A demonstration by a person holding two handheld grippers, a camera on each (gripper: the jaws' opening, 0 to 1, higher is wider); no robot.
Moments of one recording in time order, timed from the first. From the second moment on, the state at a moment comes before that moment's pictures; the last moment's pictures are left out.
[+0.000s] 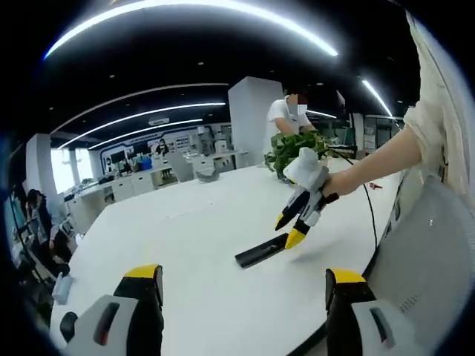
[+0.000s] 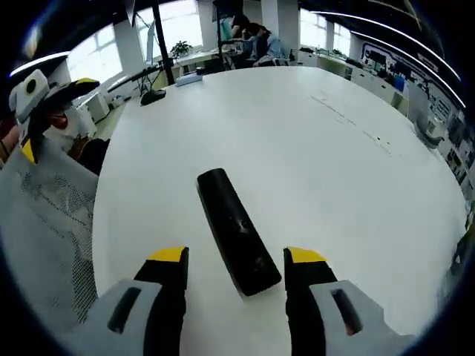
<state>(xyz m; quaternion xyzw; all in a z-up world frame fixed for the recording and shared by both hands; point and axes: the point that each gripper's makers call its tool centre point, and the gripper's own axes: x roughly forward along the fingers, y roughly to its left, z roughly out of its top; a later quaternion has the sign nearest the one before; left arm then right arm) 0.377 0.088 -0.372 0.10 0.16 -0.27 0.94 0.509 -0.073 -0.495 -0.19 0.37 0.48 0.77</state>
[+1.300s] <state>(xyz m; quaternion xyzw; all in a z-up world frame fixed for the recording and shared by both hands) 0.374 0.081 -0.373 0.11 0.16 -0.29 0.94 0.422 -0.165 -0.342 -0.03 0.21 0.29 0.93</state>
